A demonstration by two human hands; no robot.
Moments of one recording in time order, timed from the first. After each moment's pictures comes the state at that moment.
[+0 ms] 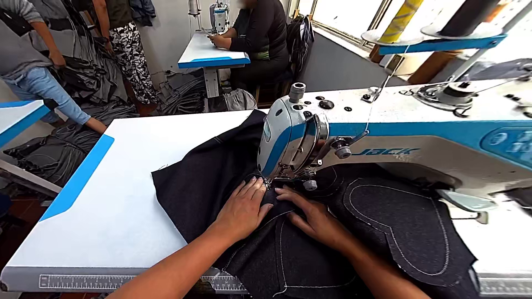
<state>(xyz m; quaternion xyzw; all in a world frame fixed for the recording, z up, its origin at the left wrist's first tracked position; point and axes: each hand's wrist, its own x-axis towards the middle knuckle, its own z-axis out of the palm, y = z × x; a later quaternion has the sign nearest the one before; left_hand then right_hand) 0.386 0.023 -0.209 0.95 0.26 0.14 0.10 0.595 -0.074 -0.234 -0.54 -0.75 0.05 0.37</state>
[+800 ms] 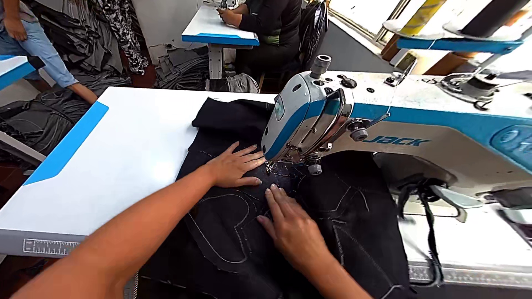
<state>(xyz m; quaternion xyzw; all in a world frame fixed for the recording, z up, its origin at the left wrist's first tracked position) 0.380 0.109 -0.205 0.99 0.09 0.08 0.09 0.516 -0.112 -0.228 -0.67 -0.71 -0.10 0.18</state>
